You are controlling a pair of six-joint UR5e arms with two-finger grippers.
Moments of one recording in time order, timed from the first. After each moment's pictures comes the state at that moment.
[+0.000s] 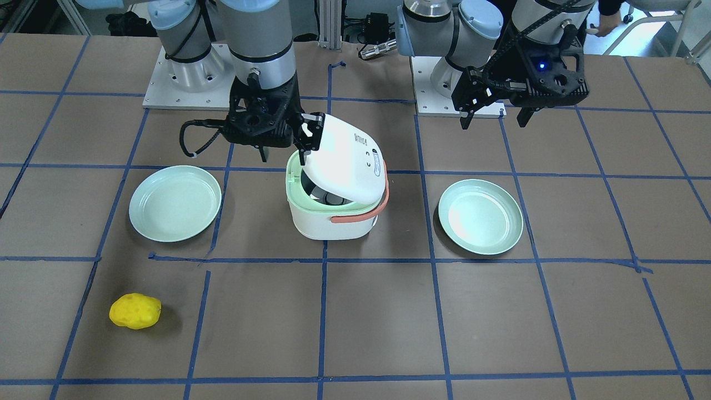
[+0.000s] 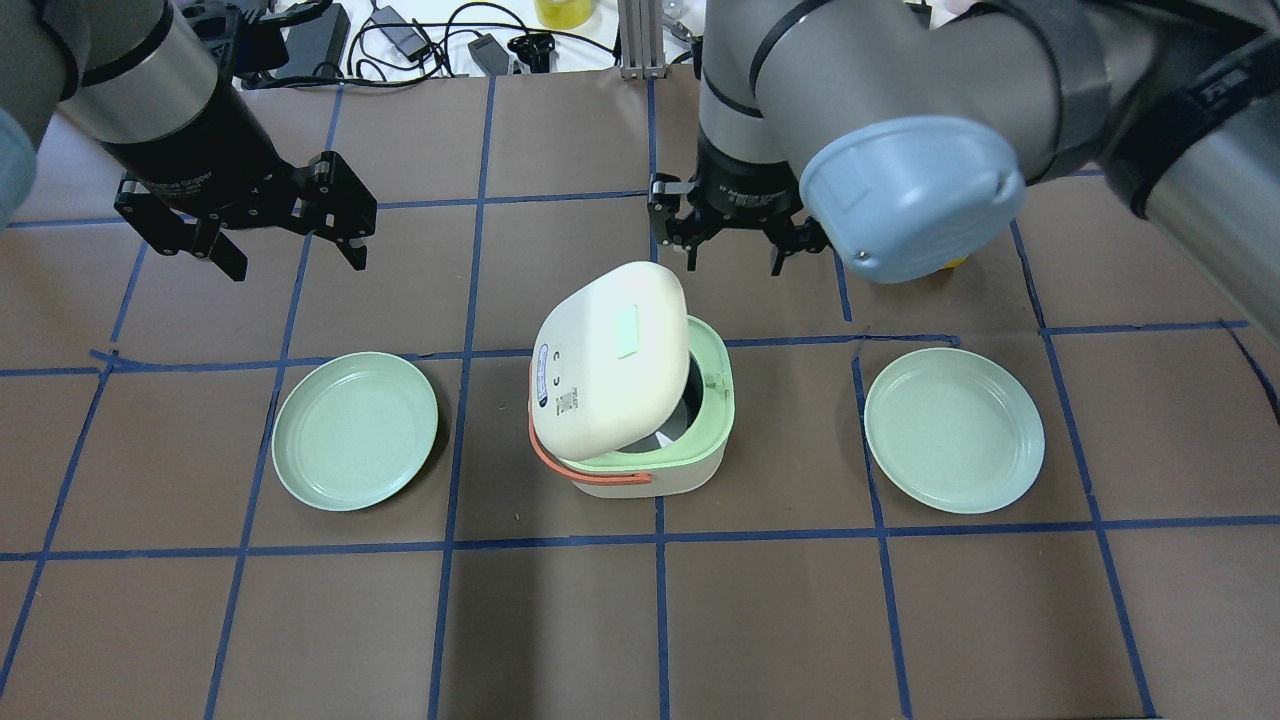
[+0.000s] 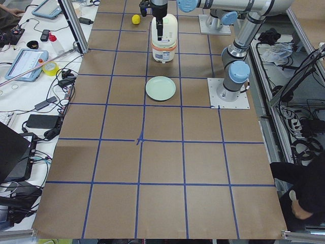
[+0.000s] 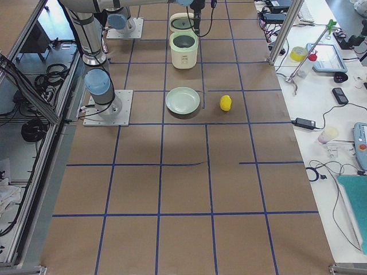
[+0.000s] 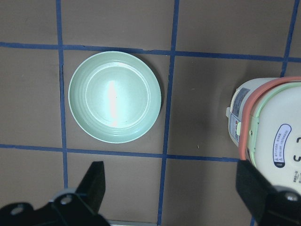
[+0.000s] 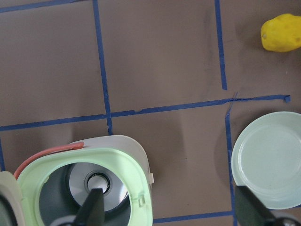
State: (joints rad) left arm -1.55 -1.50 -1.59 -1.62 1.59 -0.05; right arm 1.81 -1.46 1.48 -1.69 -1.59 0.34
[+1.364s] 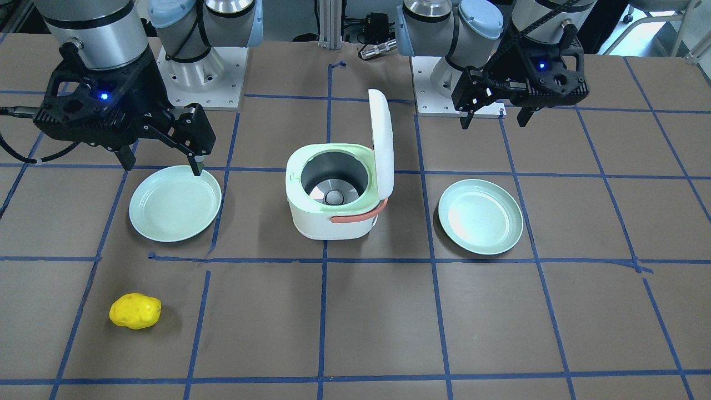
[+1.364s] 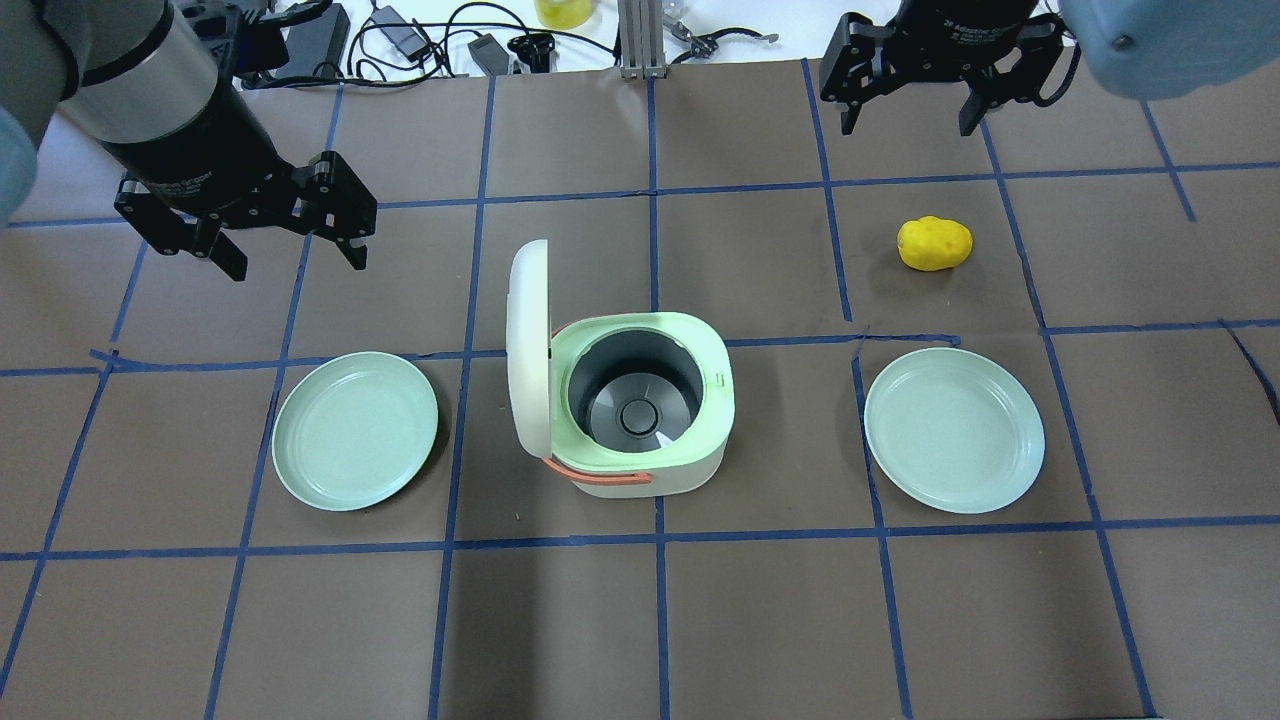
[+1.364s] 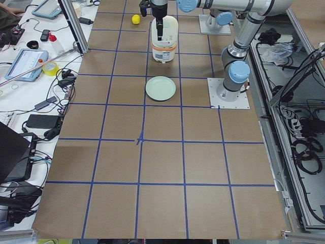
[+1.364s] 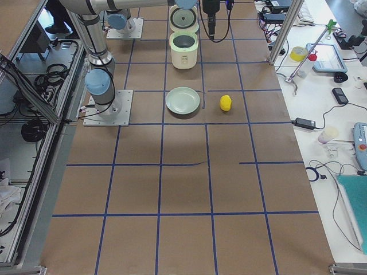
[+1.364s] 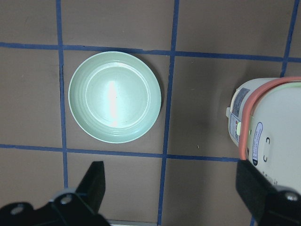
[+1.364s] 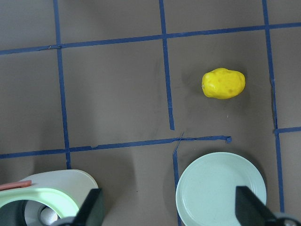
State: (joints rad) left arm -1.55 -1.50 -1.59 -1.62 1.59 -0.05; right arm 1.63 -1.47 1.42 -1.67 -1.59 0.14
